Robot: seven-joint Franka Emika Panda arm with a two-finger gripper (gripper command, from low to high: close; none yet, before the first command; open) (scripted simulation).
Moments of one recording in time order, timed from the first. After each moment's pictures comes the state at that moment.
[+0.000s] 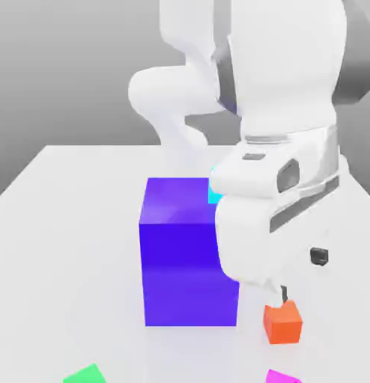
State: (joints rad) arm 0.31 0.16 -0.10 -2.23 0.19 2.54 -0.05
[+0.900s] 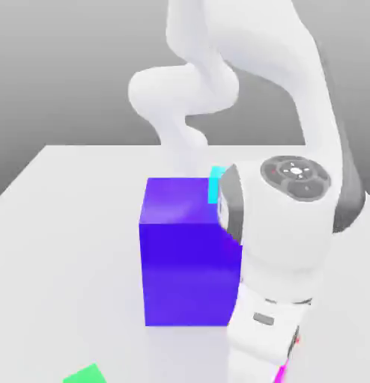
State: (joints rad) arm 0.25 0.37 -0.18 -2.23 0.11 2.58 -0.12
